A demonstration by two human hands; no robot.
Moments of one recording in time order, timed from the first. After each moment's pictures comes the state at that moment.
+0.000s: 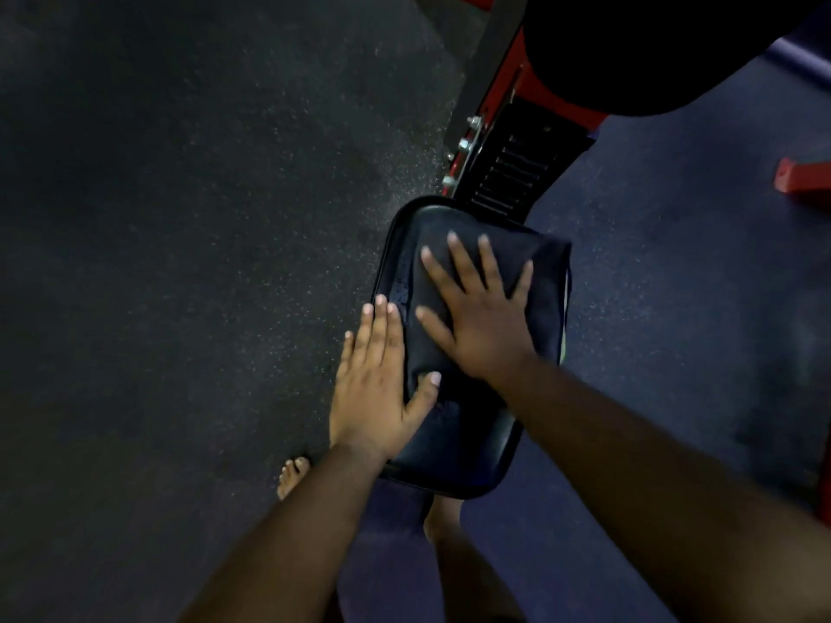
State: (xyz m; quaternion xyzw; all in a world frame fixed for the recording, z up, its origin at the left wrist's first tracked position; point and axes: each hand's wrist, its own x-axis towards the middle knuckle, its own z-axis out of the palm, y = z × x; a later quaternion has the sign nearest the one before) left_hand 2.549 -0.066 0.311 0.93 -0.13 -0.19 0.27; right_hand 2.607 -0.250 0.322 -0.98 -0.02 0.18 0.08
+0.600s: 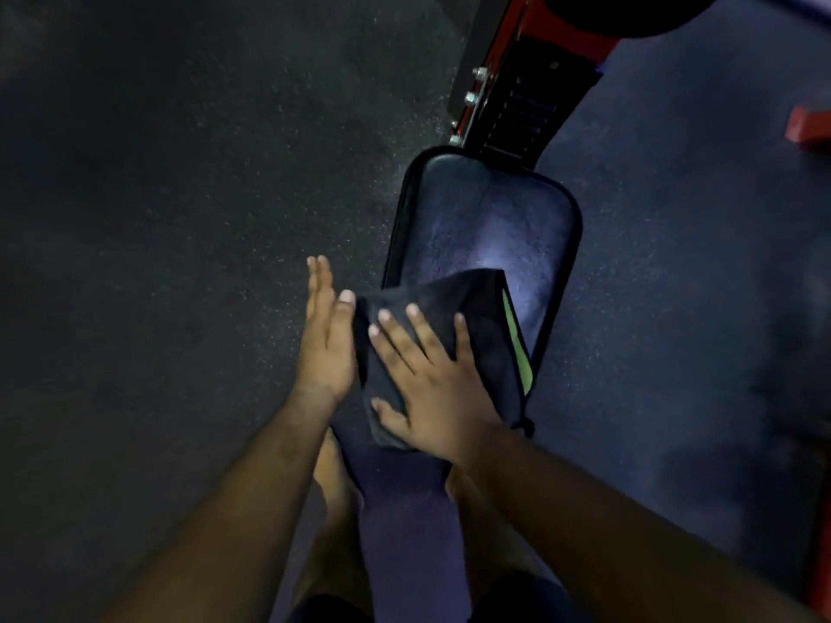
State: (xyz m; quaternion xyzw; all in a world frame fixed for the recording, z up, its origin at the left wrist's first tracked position) left_hand 2.555 0.003 0.329 0.80 0.11 -0.22 0.55; right_hand 2.474 -0.151 0.336 -0.97 -0.14 0.16 0.08
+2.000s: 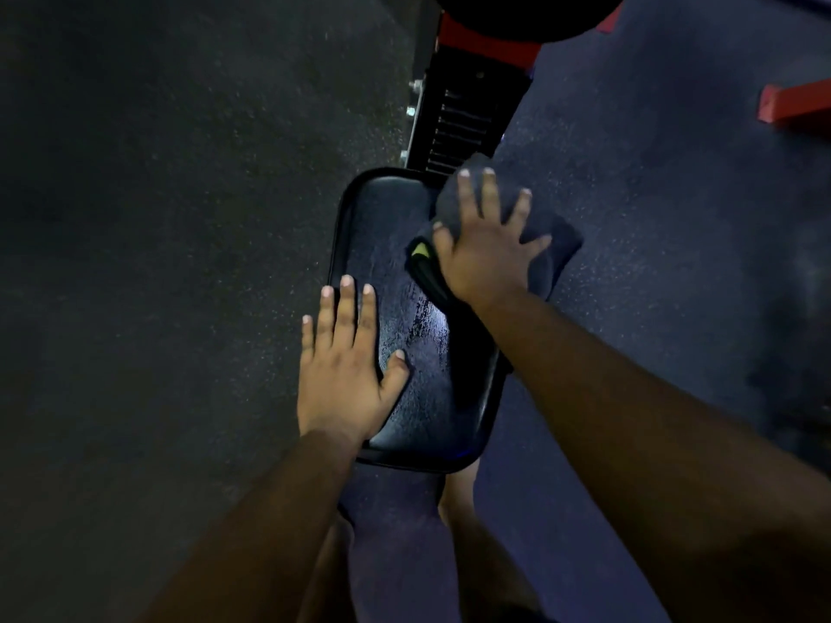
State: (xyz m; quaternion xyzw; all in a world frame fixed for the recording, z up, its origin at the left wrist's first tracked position) left_hand 2.548 -0.072 0.306 0.97 -0.16 -0.15 0.13; right_hand 2.634 -0.285 0.318 -0.95 0.20 0.17 0.14
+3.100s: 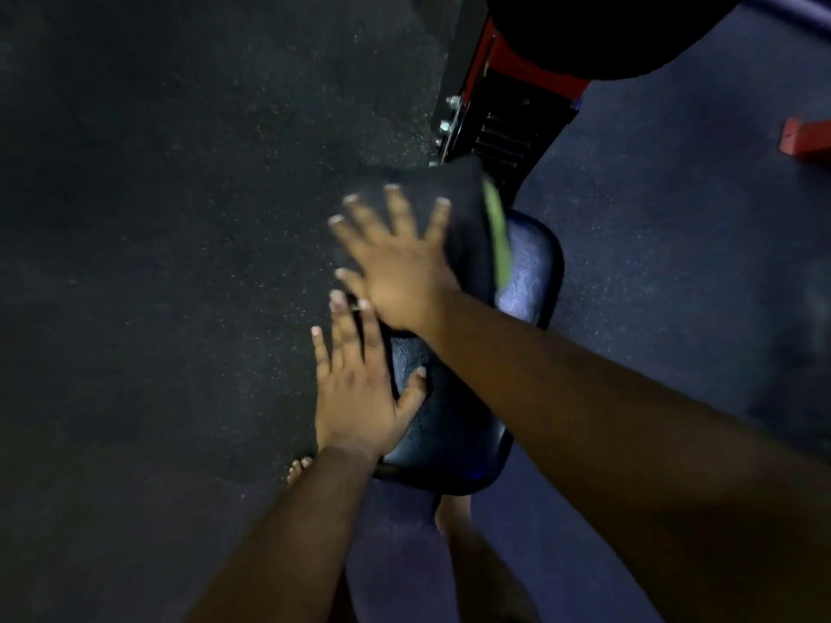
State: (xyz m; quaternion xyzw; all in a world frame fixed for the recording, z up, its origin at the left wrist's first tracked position) left_hand 2.546 -0.068 0.303 0.97 -0.12 -0.12 0.18; right_hand 2.673 -0.191 0.314 -0.98 -0.10 0.18 0.03
